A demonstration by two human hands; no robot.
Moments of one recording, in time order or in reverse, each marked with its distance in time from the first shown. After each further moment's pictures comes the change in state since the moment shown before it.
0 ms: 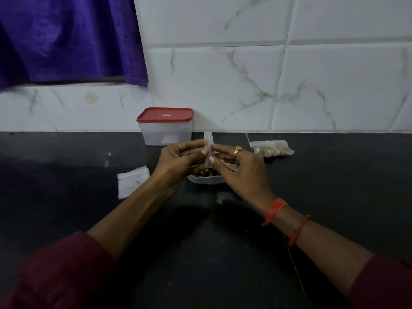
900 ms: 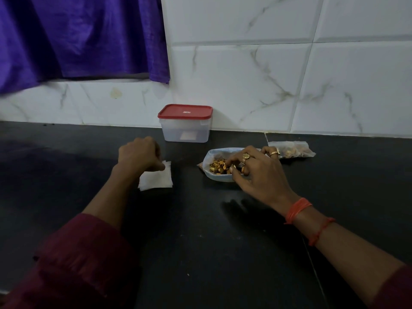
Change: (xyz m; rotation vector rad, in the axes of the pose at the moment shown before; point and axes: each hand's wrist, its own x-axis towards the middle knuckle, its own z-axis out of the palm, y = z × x) left_hand 0.026 0.034 -0.122 1.727 0.214 -0.098; right_hand 0.000 0.015 -0.001 -0.529 -0.215 -0.229
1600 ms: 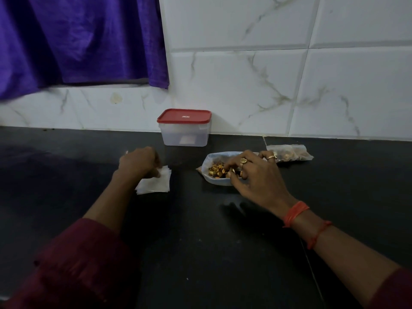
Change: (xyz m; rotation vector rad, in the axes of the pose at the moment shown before) left_hand 0.005 -0.005 0.007 -0.035 -0.142 -0.007; right_hand -0.001 -0.001 -0.001 0.025 -0.009 0.001
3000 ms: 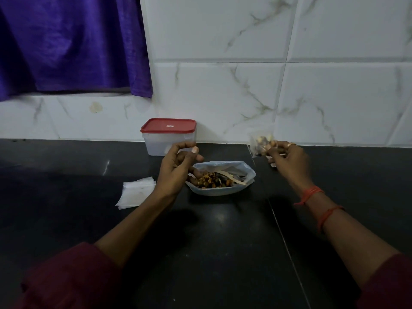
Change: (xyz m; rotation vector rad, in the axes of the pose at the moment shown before) left_hand -0.036 0.107 0.028 -1.472 0.184 0.421; right_hand 0.018 0.113 -0.024 0.427 0.288 0.710
